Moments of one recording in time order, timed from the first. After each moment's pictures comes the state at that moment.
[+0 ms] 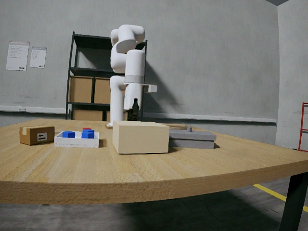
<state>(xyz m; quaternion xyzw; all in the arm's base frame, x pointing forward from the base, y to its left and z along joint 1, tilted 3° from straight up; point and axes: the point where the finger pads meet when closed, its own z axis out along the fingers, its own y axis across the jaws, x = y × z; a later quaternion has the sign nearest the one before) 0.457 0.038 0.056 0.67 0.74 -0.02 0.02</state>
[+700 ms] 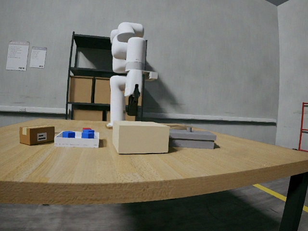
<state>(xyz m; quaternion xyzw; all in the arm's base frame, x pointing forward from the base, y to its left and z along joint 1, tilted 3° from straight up) 0.456 0.041 0.108 0.67 0.74 -0.02 0.02</state>
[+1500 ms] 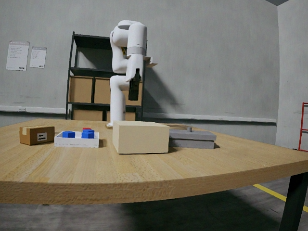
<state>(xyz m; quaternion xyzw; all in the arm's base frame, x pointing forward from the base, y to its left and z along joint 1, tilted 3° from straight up) 0.456 0.044 0.167 0.67 0.74 -0.02 0.02</state>
